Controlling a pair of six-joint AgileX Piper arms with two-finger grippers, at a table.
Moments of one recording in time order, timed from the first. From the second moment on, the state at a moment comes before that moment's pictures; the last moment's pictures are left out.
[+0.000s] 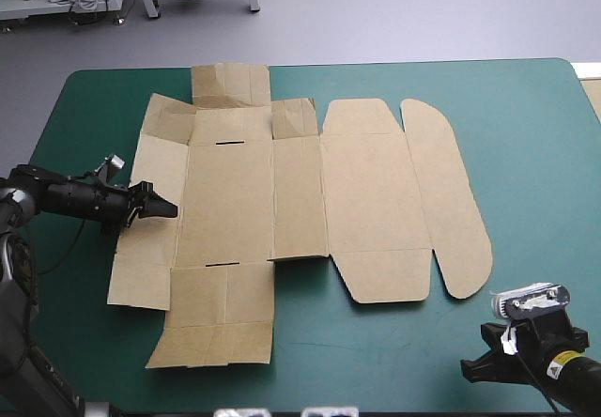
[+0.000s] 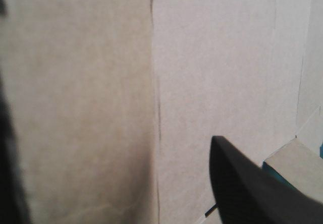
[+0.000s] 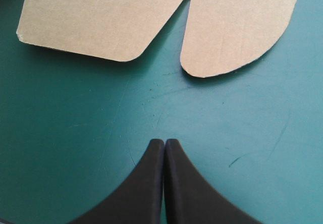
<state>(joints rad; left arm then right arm) 0.38 1.92 -1.20 -0.87 1.24 0.70 0.16 0.41 -0.50 0.20 1.01 -0.12</state>
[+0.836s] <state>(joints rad) -0.01 1.77 -1.59 -0.34 1.21 0.81 0.16 0.41 -0.50 0.20 1.01 -0.12</state>
